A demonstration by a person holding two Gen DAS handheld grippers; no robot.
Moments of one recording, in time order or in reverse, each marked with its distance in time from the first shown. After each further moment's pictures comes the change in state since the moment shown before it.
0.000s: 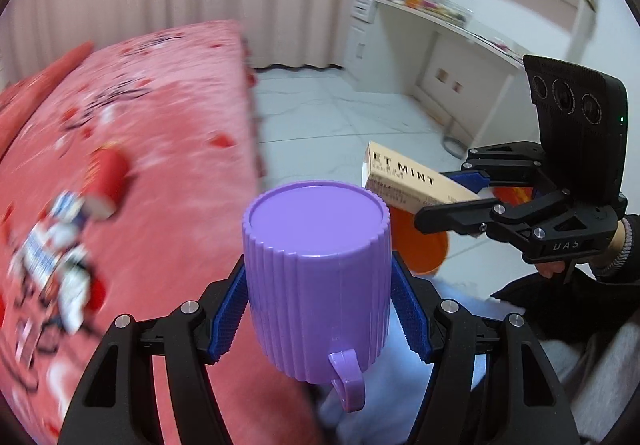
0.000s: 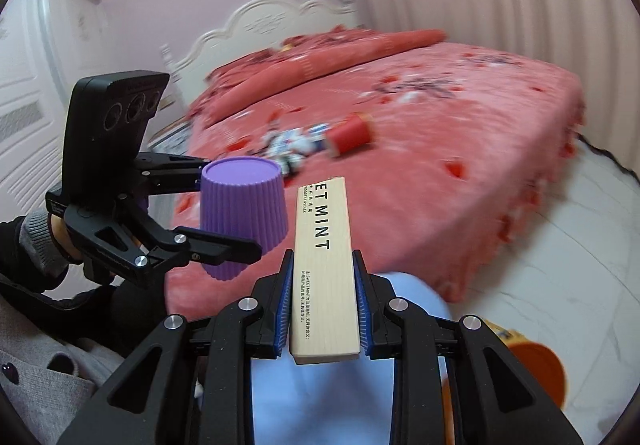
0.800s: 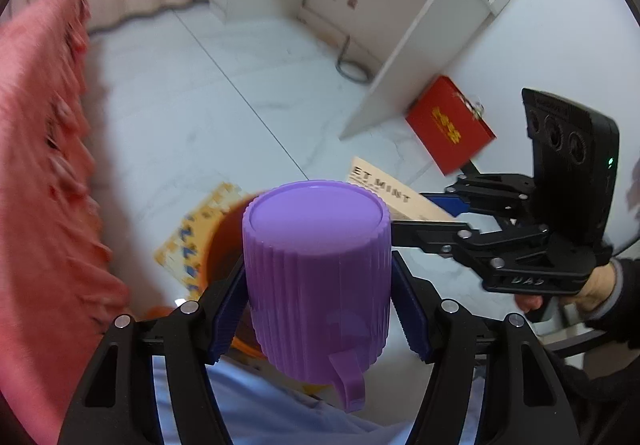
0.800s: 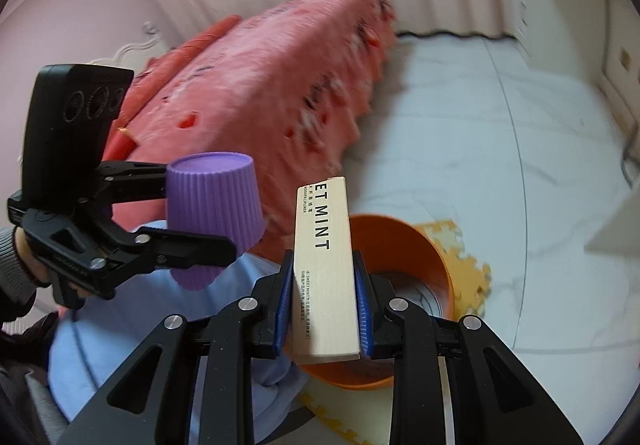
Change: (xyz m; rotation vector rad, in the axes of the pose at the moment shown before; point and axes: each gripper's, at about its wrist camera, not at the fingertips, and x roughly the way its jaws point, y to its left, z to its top) left arm 0.228 -0.108 0.079 0.185 0.306 -0.385; right arm -0.062 -0.209 -0.159 0.550 0.029 -0.361
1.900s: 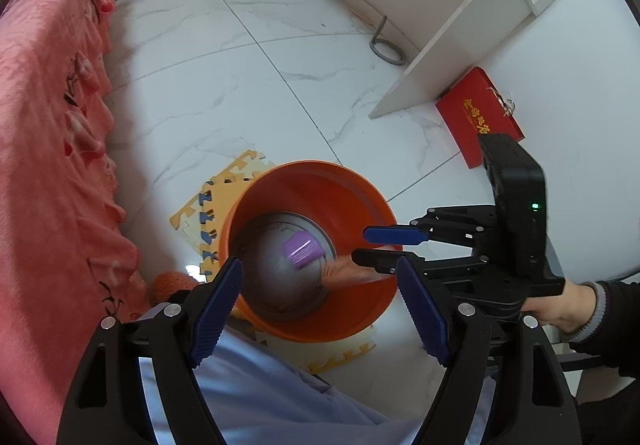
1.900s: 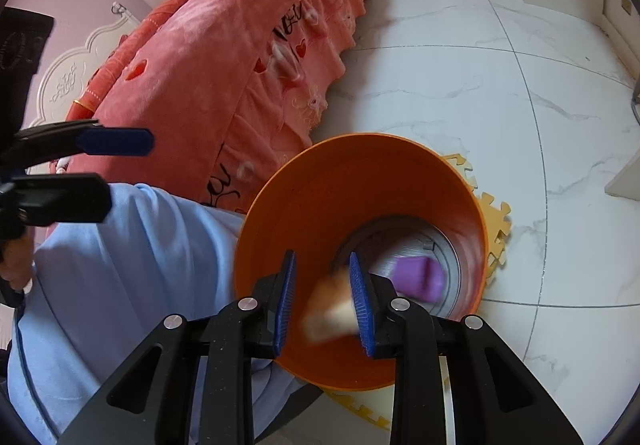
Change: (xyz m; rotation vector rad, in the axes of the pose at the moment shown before) left arm 0.006 0.018 0.002 -0.094 0.070 0.091; right arm 0.087 -0.018 -0.025 0.076 0.177 -0.003
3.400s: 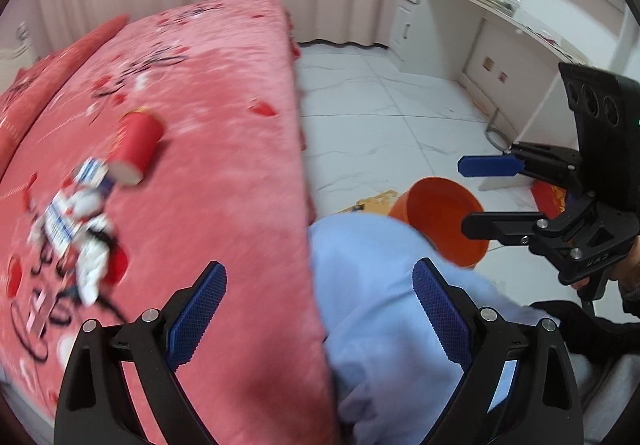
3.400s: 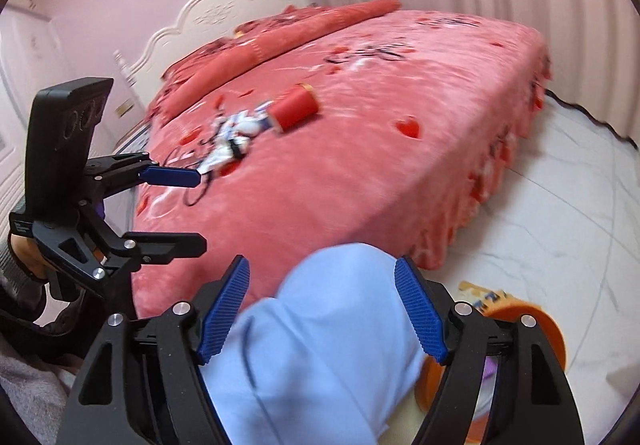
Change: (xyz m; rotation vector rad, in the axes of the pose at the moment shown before) left arm -0.197 0.036 -0.189 -0.278 -0.303 0.418; right arm -0.080 0.281 0.022 -0.556 -0.105 0.229
